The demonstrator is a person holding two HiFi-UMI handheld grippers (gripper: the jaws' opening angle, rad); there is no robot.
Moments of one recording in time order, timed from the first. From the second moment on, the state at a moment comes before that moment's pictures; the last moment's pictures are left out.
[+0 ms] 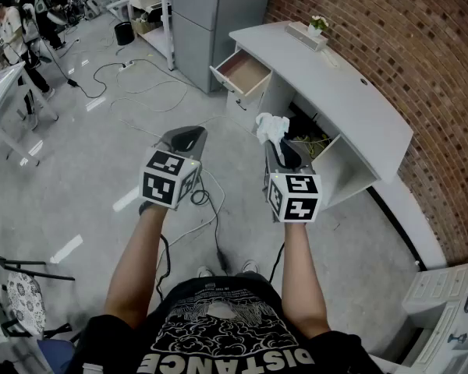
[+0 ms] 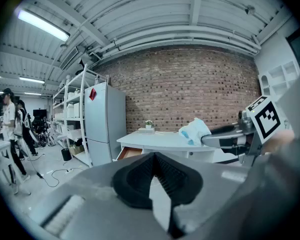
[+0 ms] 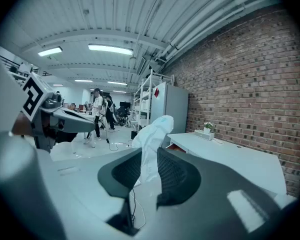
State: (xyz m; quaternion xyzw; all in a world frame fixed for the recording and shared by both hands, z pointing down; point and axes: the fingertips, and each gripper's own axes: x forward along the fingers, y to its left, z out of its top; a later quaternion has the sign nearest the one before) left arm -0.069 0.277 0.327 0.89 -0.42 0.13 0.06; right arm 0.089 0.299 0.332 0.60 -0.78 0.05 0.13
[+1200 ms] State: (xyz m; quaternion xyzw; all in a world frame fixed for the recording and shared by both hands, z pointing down) left arm 0.007 0.135 0.348 0.88 -0.44 0.16 0.08; right arm 0.160 0.153 0.355 0.55 -0.82 0.05 0.15
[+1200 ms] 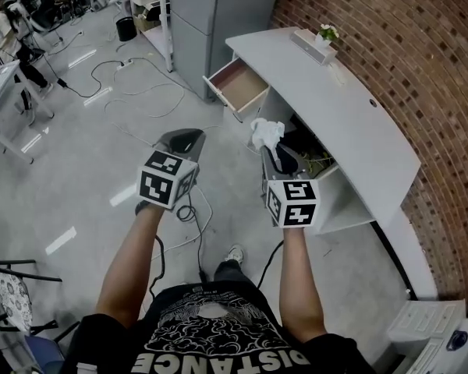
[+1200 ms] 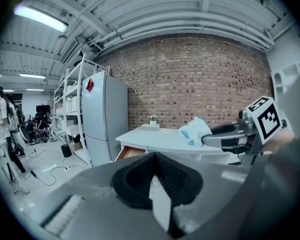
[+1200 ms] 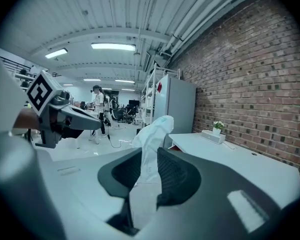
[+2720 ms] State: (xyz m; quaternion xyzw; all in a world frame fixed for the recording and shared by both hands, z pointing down) left arm 0.097 0.039 0.336 0.83 -0.51 0.18 0.07; right arm 0.240 0.033 0.359 0.46 -0.88 0.05 0.15
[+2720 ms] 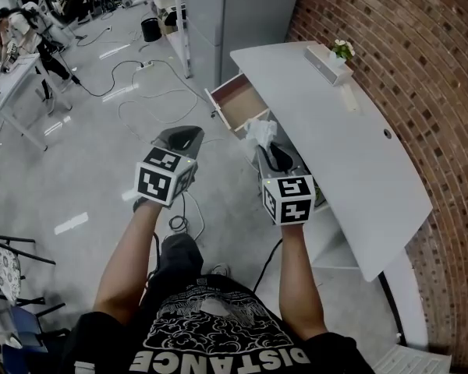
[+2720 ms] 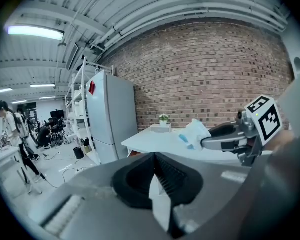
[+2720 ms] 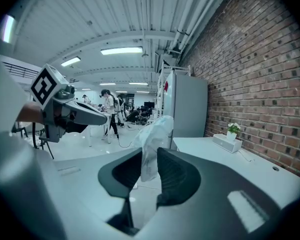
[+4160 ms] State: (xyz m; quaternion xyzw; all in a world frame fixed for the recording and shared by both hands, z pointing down) left arm 0.025 -0.109 0.376 0.83 -0.51 0.18 0.11; right arm 0.170 -0.116 0.395 0.45 -0.87 0.07 0.18
